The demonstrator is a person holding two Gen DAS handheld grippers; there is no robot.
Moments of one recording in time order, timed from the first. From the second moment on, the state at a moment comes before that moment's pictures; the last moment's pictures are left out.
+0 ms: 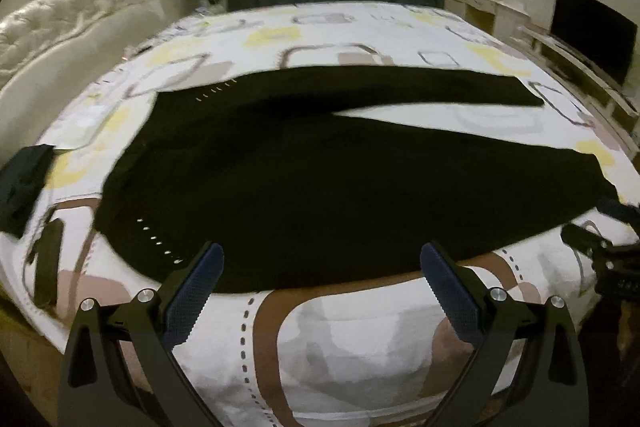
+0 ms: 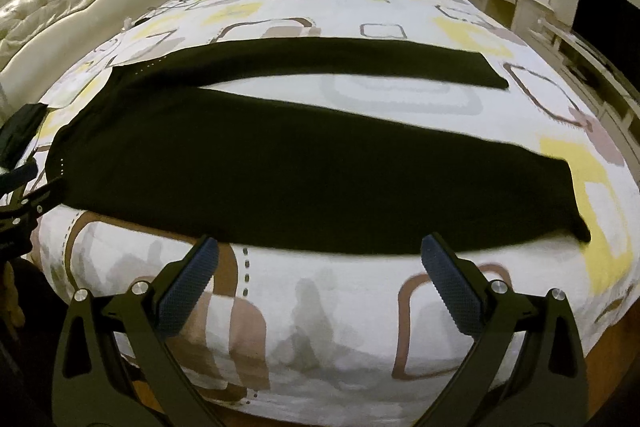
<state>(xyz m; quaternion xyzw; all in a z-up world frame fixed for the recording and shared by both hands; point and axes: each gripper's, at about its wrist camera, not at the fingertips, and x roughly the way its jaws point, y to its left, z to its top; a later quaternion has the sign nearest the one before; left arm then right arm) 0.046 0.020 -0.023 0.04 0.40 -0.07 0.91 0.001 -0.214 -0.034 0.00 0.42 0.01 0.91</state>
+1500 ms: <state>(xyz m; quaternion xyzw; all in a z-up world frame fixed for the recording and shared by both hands) 0.392 0.314 -0.064 -0.10 0.46 -0.05 0.88 0.203 -0.158 -0.027 -0.07 0.43 0.12 0.89</state>
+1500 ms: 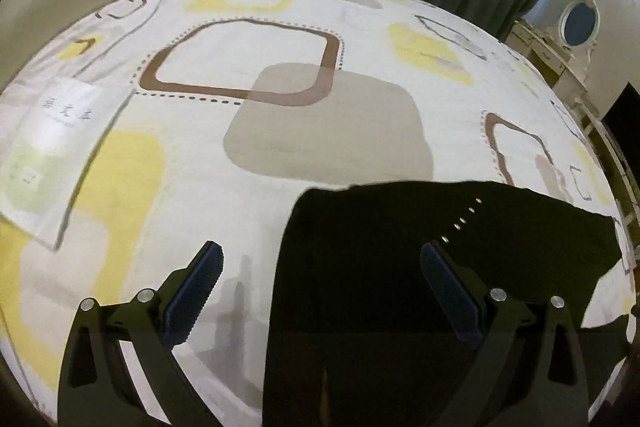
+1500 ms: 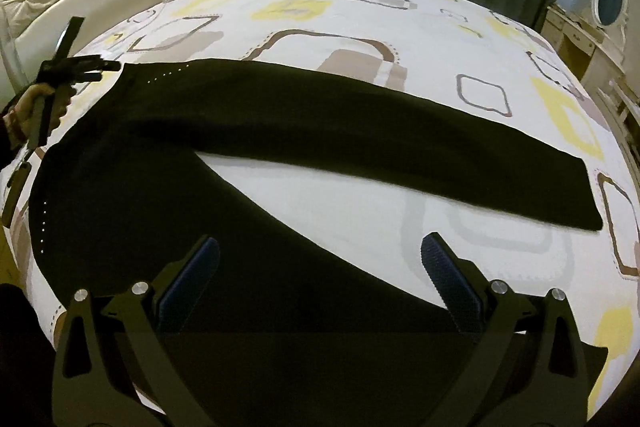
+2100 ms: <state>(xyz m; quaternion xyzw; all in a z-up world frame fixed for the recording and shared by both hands) 0.426 0.299 -0.093 -0.06 0.47 -0.11 0.87 0.224 -0.138 -0.048 -0.07 0.46 0.15 0.87</state>
